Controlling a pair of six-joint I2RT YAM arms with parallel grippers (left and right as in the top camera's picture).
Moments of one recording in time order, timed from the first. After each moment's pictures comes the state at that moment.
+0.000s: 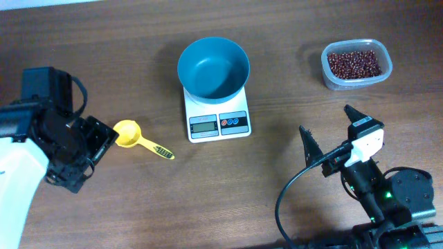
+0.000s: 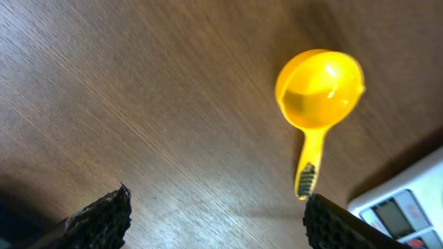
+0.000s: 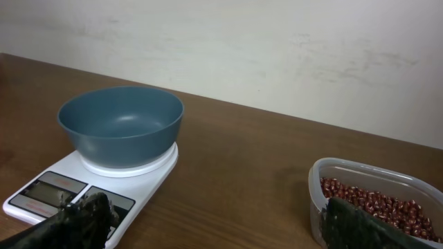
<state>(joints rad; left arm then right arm) 0.00 1.29 1.01 -1.12 -0.03 -0.88 0.06 0.01 0.01 -0.05 -0.23 -0.11</state>
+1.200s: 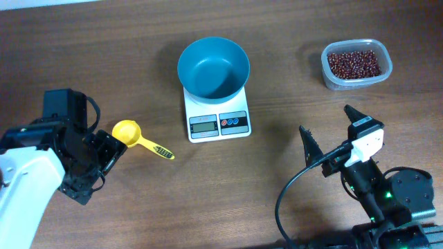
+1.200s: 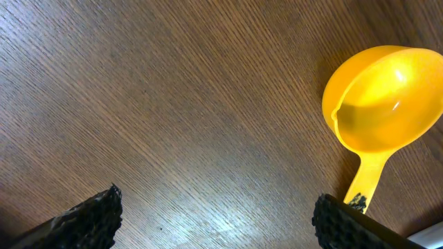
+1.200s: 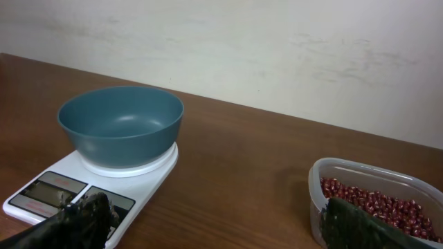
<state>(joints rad) 0.00 1.31 0.83 -0.96 -0.06 -0.89 0.06 0.01 0.01 -0.05 -0.23 -0.11</state>
